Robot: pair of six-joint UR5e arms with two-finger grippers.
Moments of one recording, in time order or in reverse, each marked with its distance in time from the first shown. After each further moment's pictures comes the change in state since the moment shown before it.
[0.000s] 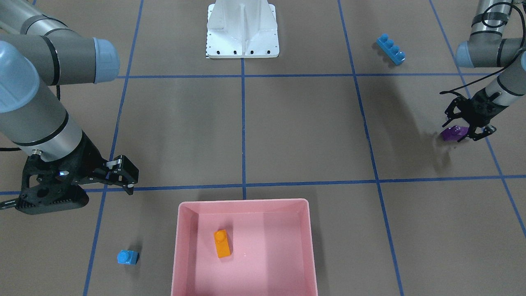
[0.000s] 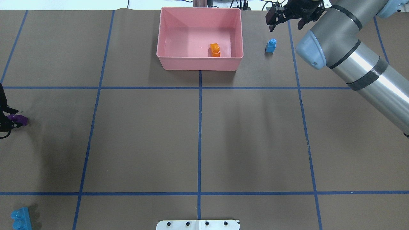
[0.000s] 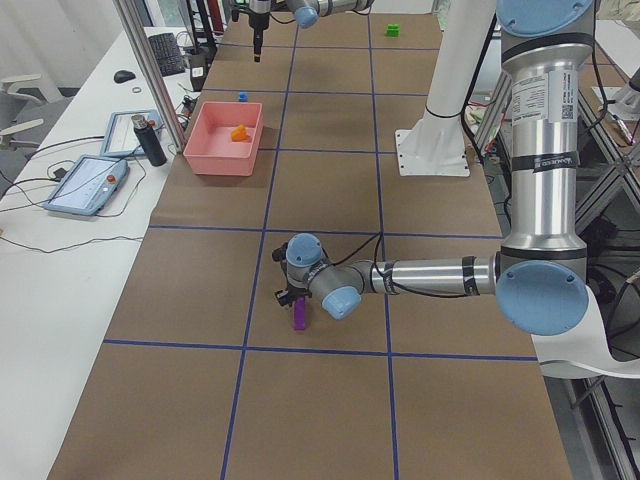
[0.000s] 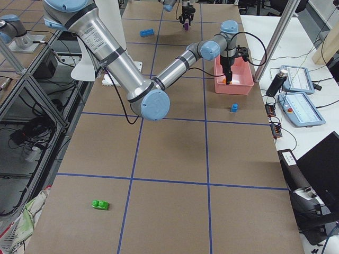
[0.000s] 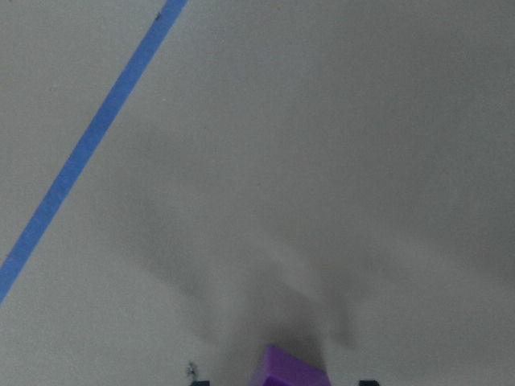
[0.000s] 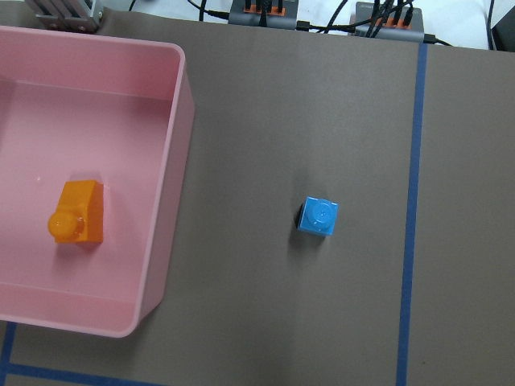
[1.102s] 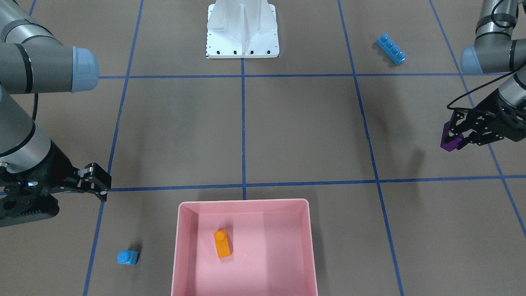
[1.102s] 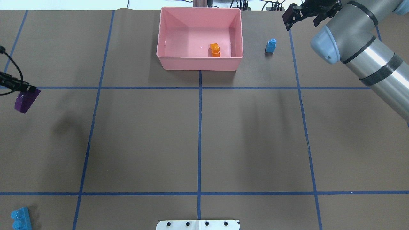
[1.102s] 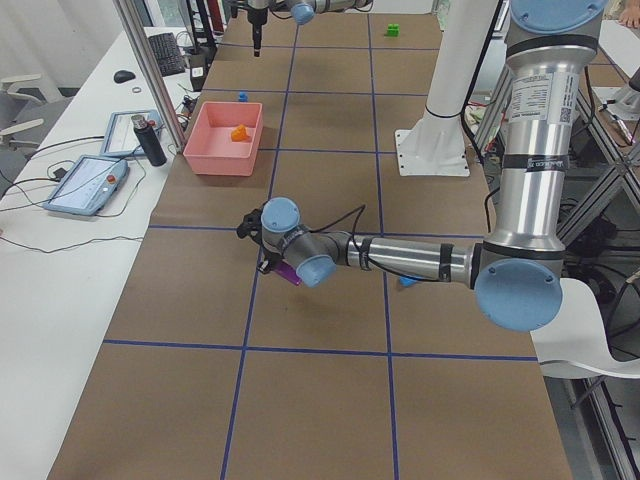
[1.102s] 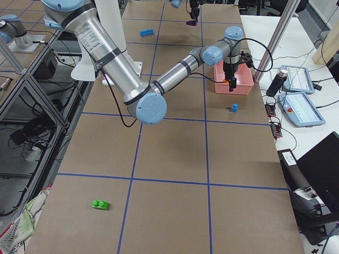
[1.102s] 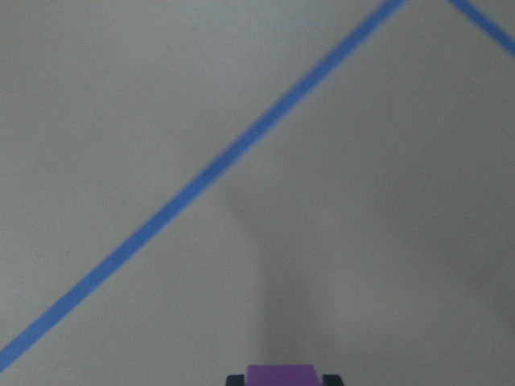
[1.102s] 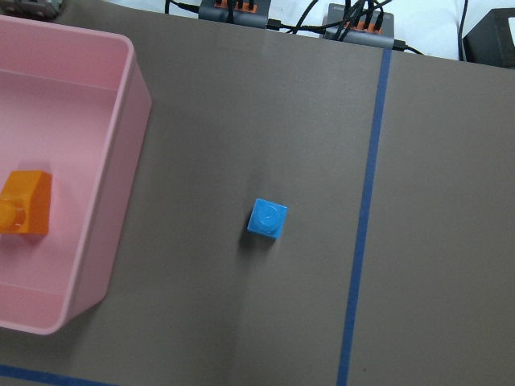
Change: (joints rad) left arm -0.116 -0.179 -0.082 0.102 -0.124 -0.669; right arm 0.057 -0.043 -0.030 -0.002 0.015 -0.143
